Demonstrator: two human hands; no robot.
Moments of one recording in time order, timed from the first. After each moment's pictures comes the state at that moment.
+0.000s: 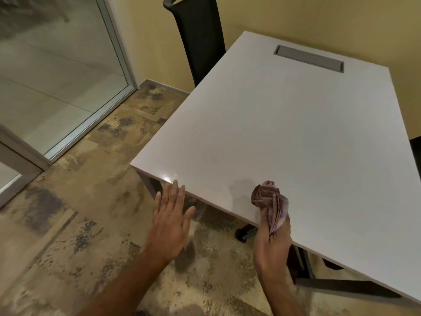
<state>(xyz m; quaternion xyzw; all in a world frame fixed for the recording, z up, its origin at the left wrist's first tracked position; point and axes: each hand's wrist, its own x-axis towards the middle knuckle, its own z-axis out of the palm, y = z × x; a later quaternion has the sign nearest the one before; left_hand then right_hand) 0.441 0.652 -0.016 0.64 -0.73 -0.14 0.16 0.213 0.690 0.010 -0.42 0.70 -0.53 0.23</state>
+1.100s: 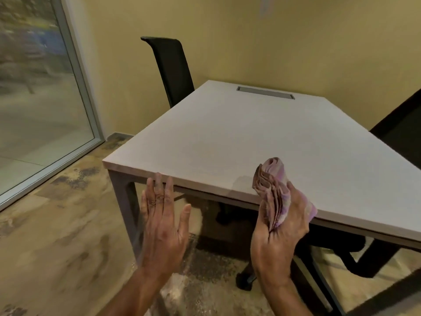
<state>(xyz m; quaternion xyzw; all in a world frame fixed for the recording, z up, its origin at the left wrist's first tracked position) 0.451 0.630 -0.162 0.52 -0.72 0.01 0.46 0.259 0.698 -0.108 -0.47 0.63 -0.61 -0.09</state>
